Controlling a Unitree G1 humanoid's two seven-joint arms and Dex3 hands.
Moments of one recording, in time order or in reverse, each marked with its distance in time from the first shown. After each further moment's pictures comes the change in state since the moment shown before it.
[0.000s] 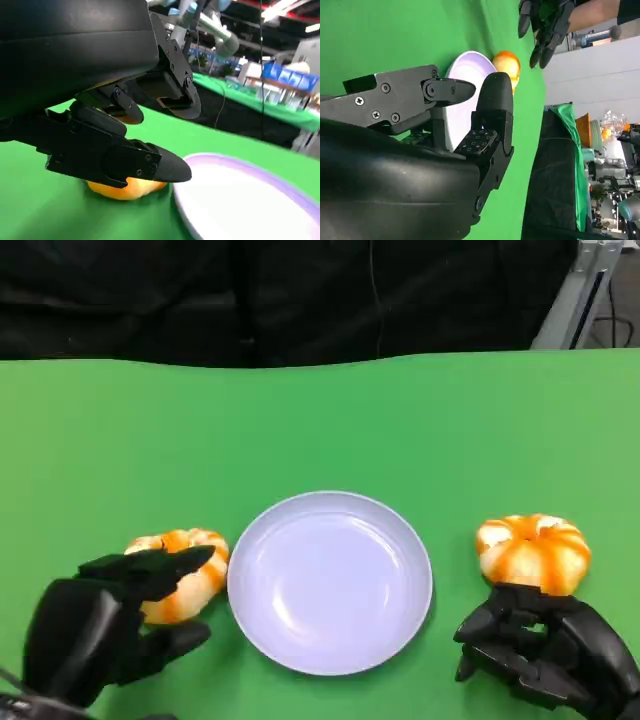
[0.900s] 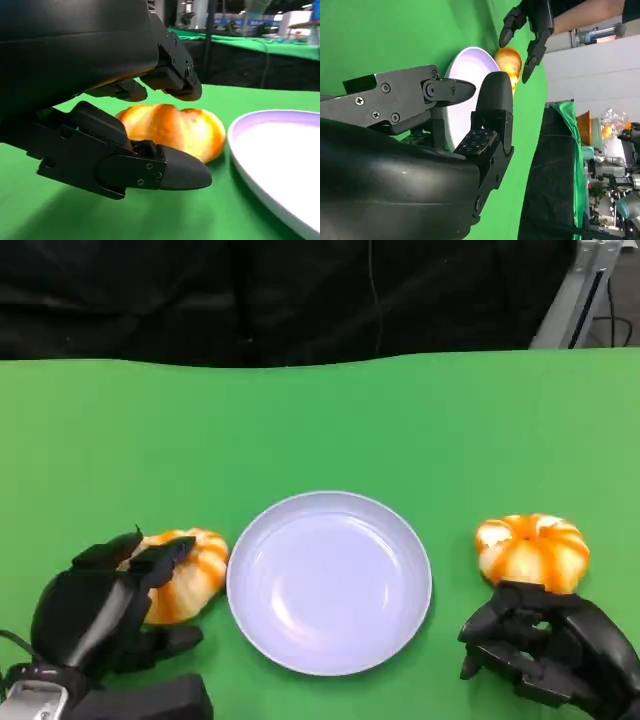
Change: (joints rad) left arm -0.170 0.071 -0.219 0.240 -0.004 0.242 0.076; right arm 0.002 -0.010 0.000 -0.006 -0.008 -0.015 -0.011
